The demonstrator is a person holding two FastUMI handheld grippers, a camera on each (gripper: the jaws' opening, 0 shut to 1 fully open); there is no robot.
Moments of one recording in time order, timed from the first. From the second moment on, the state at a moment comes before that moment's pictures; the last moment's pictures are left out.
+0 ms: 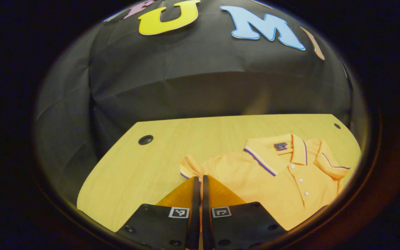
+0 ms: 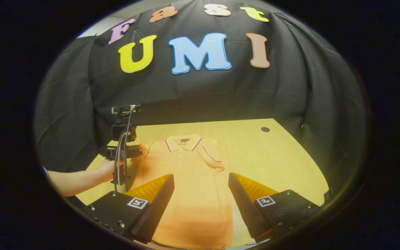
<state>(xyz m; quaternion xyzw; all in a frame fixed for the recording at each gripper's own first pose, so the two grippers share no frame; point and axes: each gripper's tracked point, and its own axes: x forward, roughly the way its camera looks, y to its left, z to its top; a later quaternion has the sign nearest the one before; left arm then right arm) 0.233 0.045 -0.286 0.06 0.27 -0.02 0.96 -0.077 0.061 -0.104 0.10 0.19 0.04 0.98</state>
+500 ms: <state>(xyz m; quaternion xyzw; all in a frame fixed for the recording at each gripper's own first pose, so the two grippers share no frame) 0.226 -0.016 -0.307 0.10 0.28 -0.10 0.95 -0.096 0.059 -0.127 0.13 0.21 -0.02 0.97</state>
